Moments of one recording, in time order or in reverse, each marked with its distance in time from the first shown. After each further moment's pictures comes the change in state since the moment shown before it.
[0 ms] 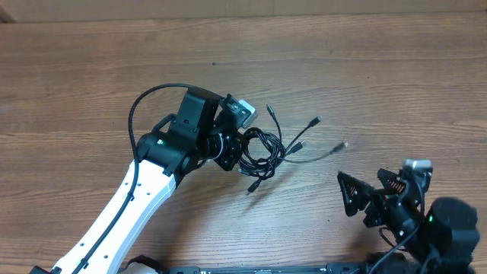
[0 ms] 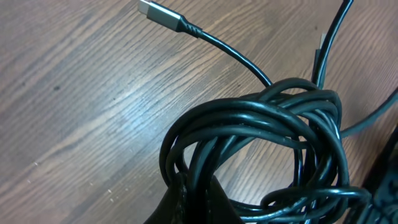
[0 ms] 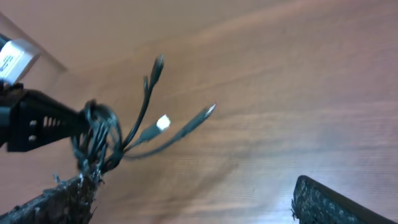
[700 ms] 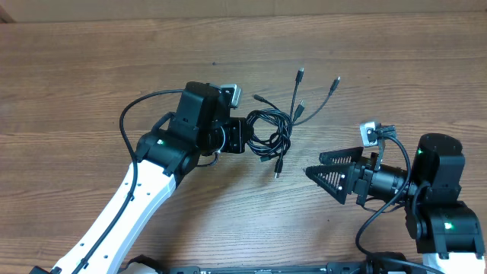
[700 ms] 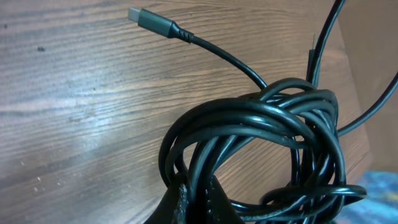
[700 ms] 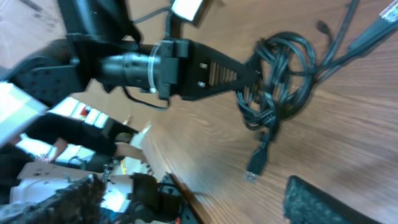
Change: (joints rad) left arm 0.000 0.000 0.000 0.127 0.004 -0.579; right arm 0.000 0.415 0.077 0.225 -0.739 -0.007
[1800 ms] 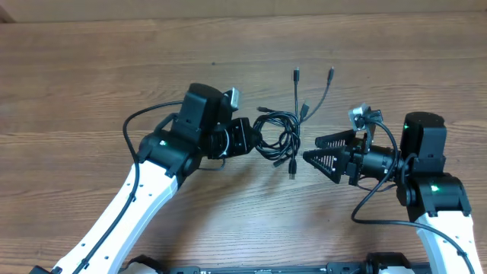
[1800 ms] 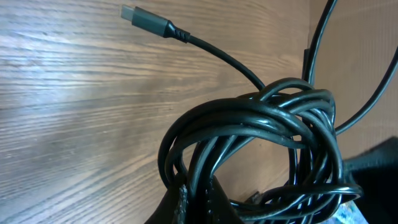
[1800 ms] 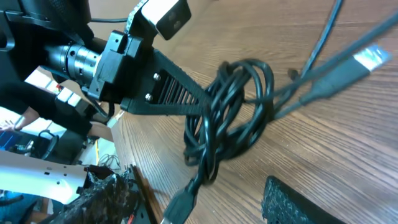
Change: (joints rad) left arm -0.023 0.000 0.000 -0.008 0.105 -0.256; right arm 0.000 0.206 0.000 0.093 0.024 -0.256
